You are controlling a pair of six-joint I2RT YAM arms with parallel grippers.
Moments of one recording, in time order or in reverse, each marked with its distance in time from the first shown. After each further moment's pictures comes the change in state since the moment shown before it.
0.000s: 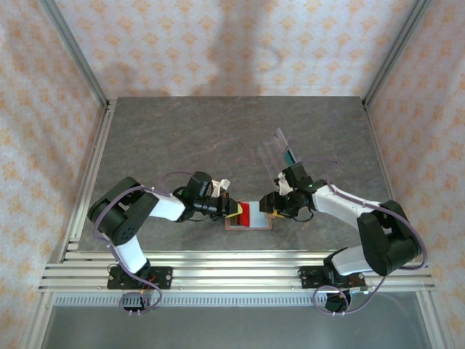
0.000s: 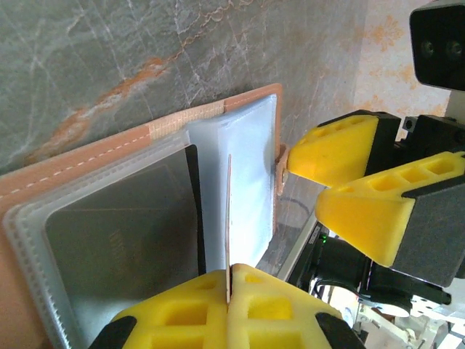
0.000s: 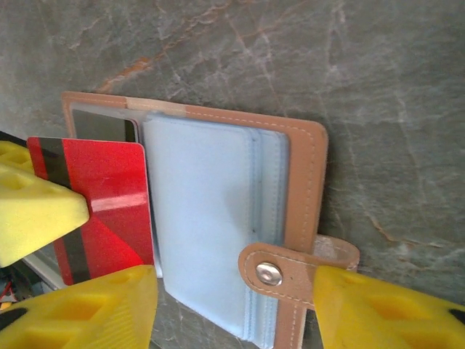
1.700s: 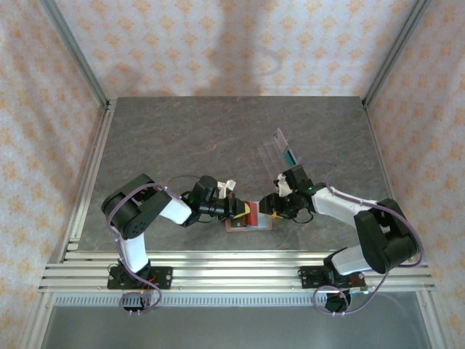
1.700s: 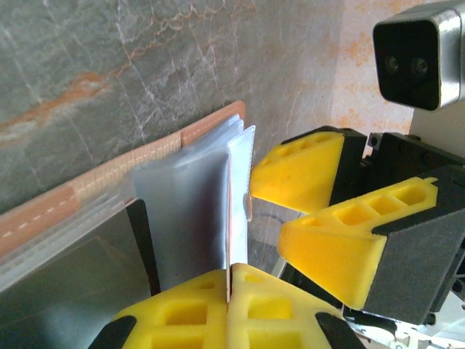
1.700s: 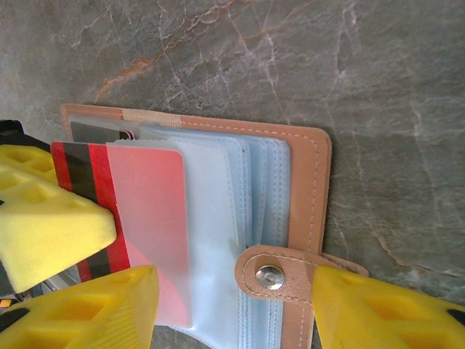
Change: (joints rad) left arm -0.067 0.098 -0.002 0.241 -0.072 -0.138; right arm -0.005 0.019 -0.044 0.095 -0.043 -0.007
